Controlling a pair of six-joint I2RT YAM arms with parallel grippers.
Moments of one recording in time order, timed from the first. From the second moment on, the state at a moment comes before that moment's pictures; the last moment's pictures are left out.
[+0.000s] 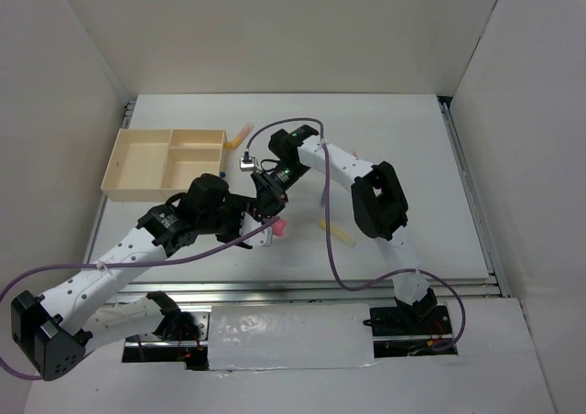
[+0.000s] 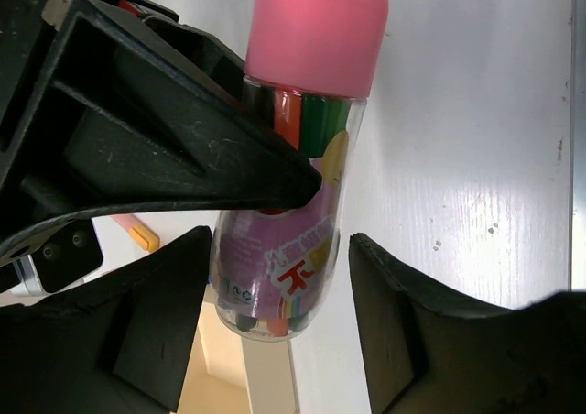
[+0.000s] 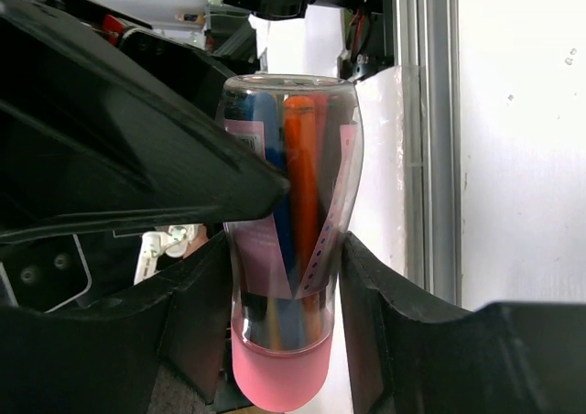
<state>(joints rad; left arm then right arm) -0.66 1.02 0.91 -0.65 0.26 1.09 0.68 2.26 1.98 -1.31 -1.31 -0.31</state>
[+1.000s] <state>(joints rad) -0.63 0.90 0.76 -0.61 0.21 1.05 0.46 2.19 2.15 -1.21 -1.24 -0.10</state>
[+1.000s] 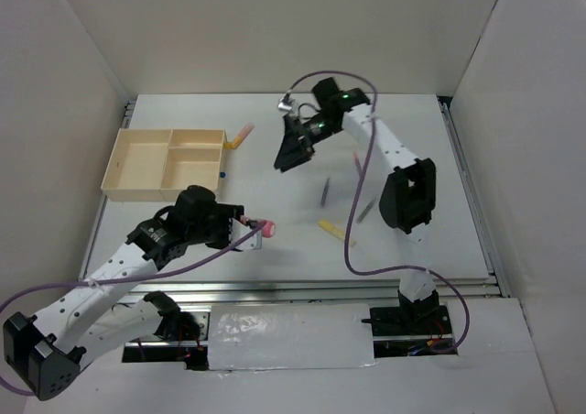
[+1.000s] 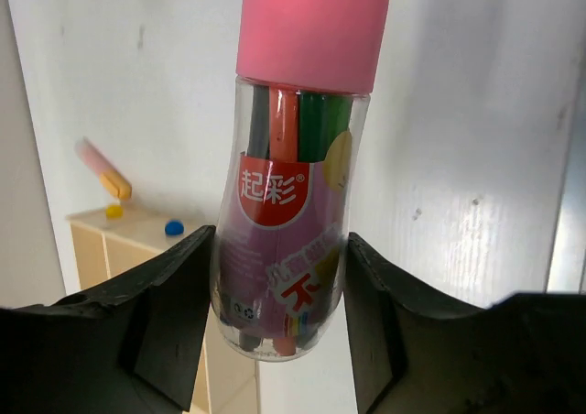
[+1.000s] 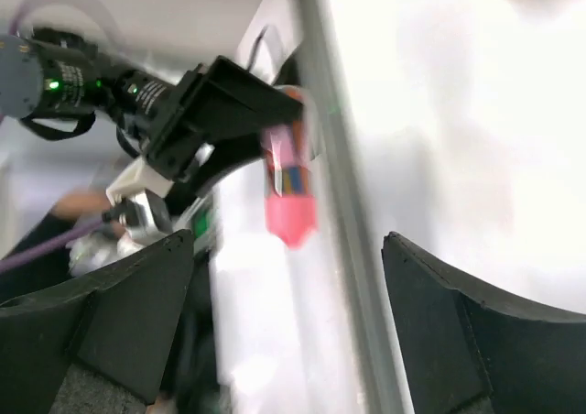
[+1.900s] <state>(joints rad) 0.18 1.73 1.51 -0.58 0.49 1.41 0.12 1.95 1.71 -0.83 -1.15 0.10</state>
